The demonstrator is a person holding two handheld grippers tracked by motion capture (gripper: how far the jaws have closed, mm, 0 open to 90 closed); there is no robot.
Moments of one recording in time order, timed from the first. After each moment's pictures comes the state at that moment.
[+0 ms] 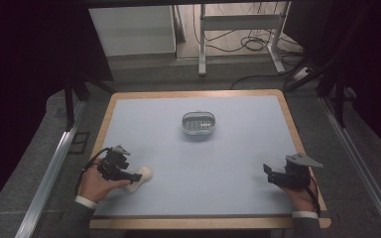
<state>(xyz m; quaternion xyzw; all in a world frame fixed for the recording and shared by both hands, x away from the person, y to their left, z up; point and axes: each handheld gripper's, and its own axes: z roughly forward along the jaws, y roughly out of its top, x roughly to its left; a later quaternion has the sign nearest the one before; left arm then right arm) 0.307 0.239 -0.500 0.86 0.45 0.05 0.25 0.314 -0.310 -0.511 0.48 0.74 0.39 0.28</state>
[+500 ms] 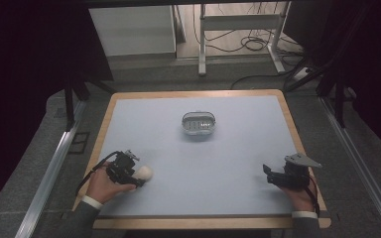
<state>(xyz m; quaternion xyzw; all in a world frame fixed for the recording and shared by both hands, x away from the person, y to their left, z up) 0.310 0.218 -0.515 0.88 0.43 0.03 0.19 0.314 -0.309 -0.513 0.48 0.74 0.38 0.28</state>
